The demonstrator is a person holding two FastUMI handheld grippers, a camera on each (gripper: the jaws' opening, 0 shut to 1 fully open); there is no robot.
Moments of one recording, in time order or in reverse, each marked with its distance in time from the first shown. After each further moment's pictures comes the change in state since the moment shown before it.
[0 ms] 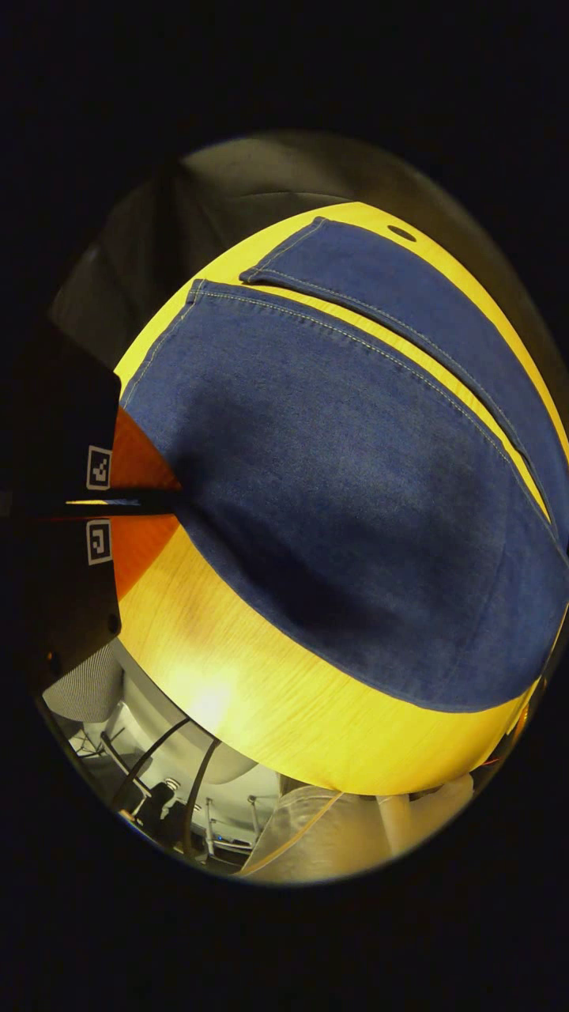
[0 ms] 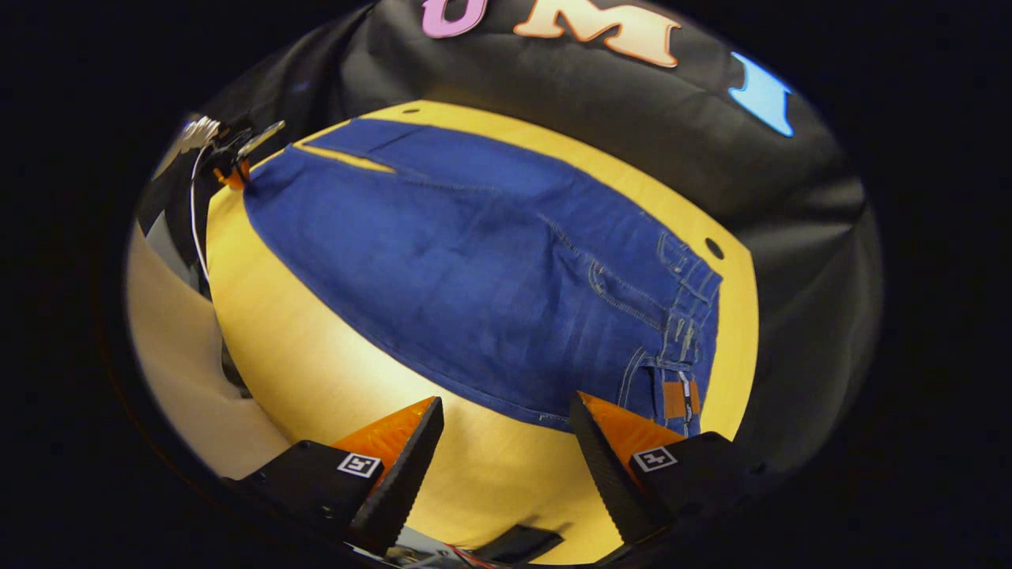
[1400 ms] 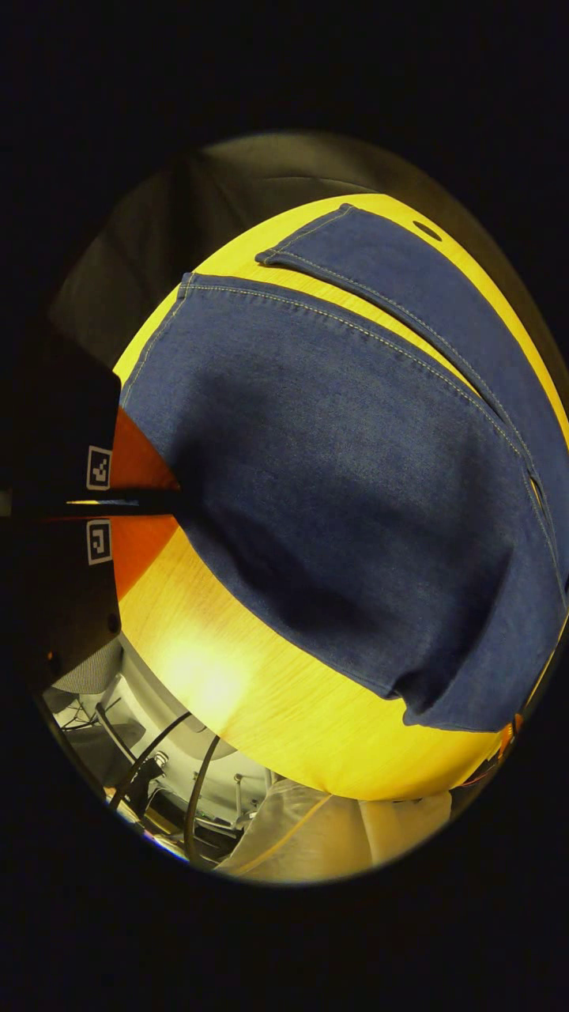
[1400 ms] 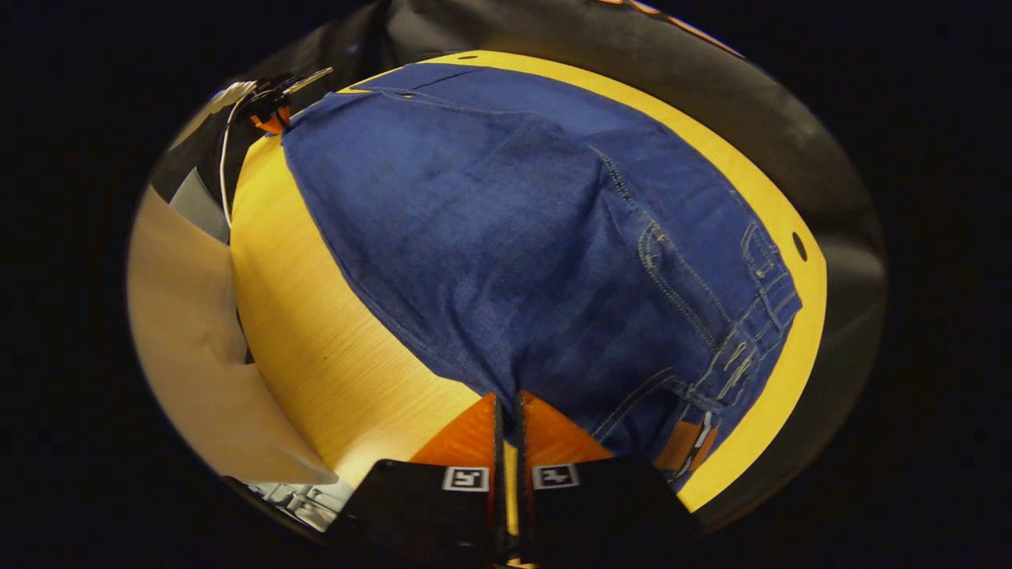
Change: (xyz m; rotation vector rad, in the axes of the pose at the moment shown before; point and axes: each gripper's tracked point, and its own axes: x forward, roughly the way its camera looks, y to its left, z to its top) left arm 0.003 -0.007 0.011 -0.064 0.047 -0.071; right arm 0.035 0.022 -0.008 -0.098 0.161 0.160
